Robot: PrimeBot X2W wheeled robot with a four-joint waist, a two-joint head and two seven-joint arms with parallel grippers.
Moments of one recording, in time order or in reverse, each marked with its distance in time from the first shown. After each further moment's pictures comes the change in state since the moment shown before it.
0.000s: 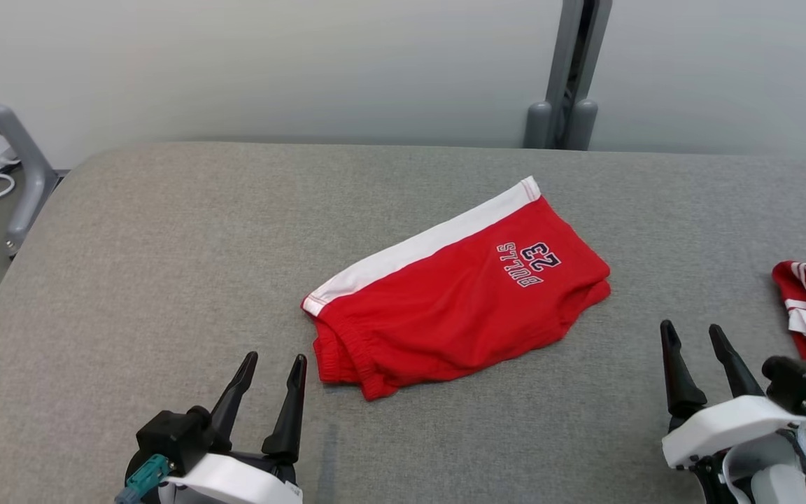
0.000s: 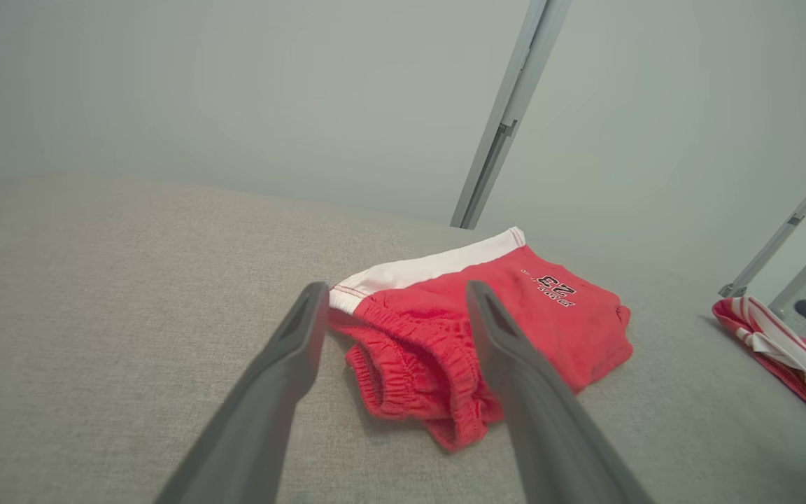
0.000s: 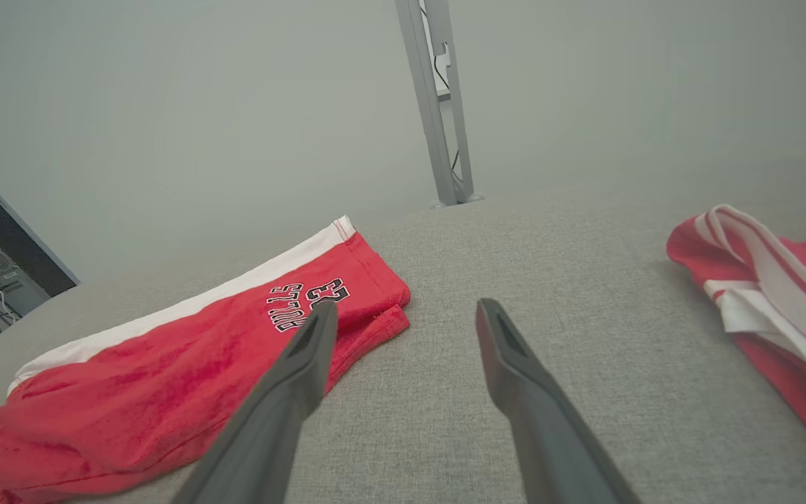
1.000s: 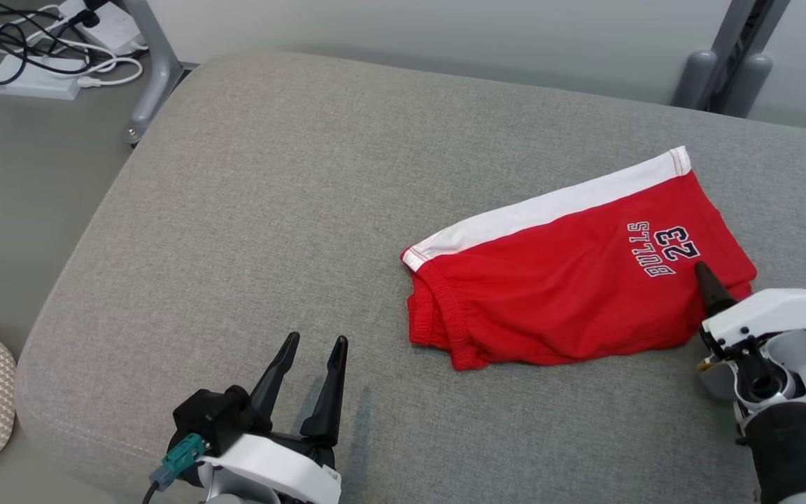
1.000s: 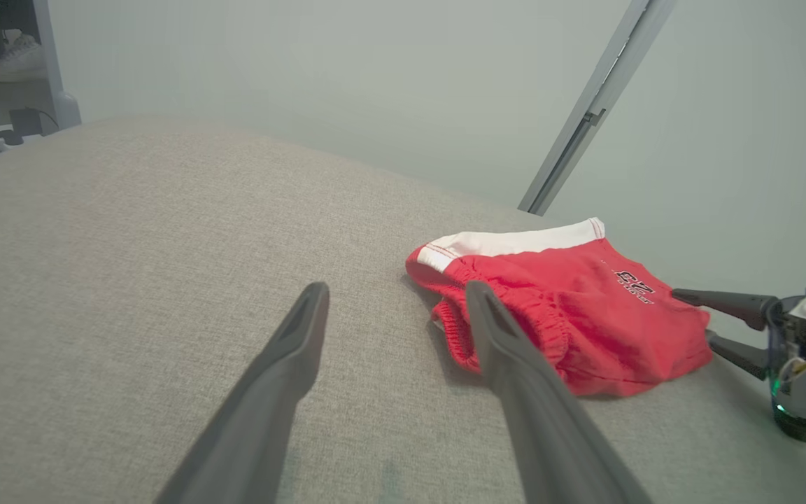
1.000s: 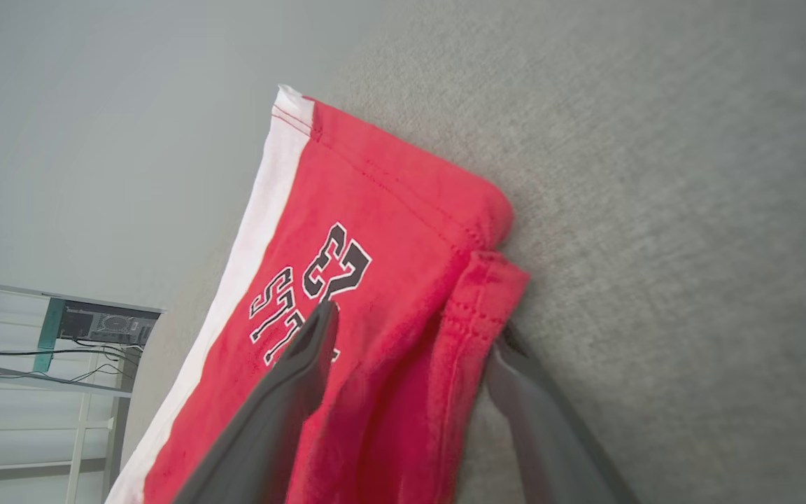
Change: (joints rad) left arm -0.059 0.000 -0.136 -0.020 -0.099 0.054 0.000; right arm -0.461 -0.013 -0.210 0.587 0.469 0.000 0.283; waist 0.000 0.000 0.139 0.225
